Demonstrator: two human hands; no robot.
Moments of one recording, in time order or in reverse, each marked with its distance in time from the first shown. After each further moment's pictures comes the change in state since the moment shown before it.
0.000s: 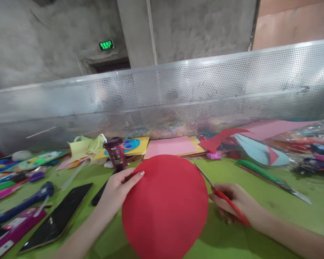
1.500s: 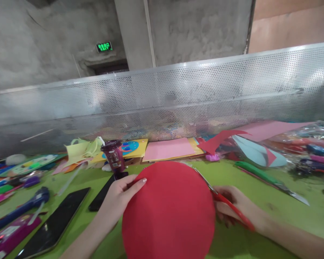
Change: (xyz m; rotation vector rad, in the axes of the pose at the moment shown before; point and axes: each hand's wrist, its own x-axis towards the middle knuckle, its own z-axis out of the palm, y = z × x) left_hand -0.006 0.005 0.010 0.041 -0.014 -0.030; right_hand -0.007 -0.012 -0.003 0.048 -0.115 -0.052
